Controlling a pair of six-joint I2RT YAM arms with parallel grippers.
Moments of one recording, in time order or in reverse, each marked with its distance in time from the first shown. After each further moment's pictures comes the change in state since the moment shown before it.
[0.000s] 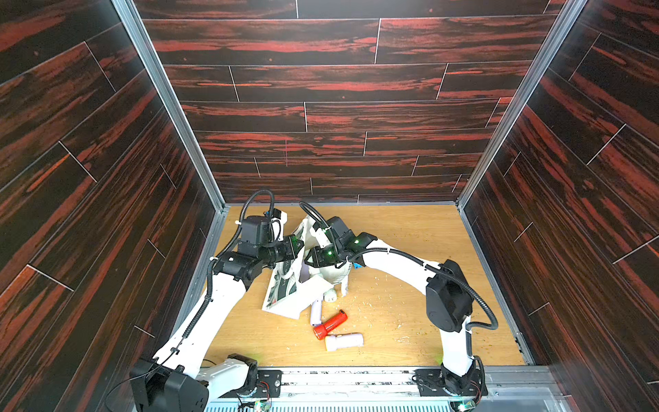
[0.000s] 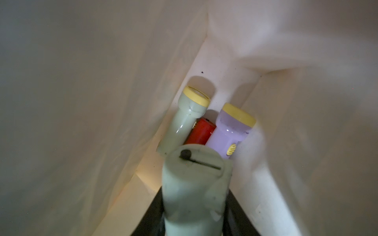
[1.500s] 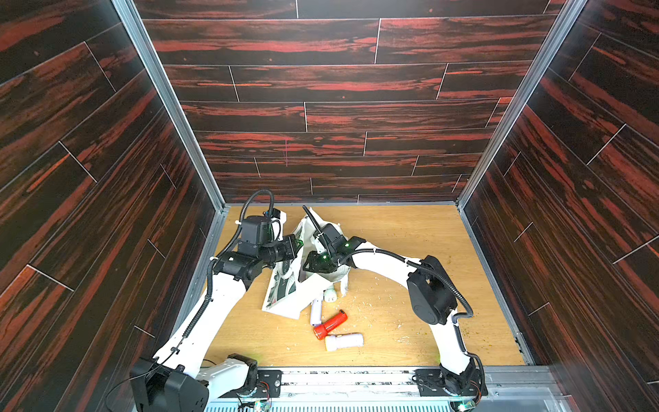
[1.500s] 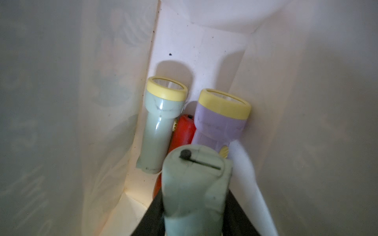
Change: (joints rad) left arm 0.000 0.002 0.000 -0.001 -0.020 0.001; right arm 0.000 0.125 0.034 -0.005 -0.019 0.174
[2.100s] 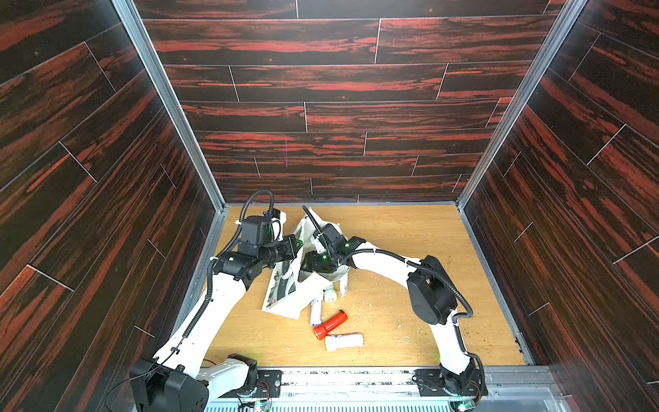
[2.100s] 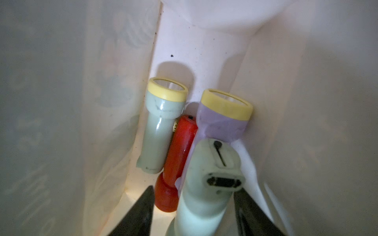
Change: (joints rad) left arm 0.000 0.000 0.000 -0.003 -0.008 0.007; right arm 0.000 -0.002 -0.003 0.009 0.004 -0.009
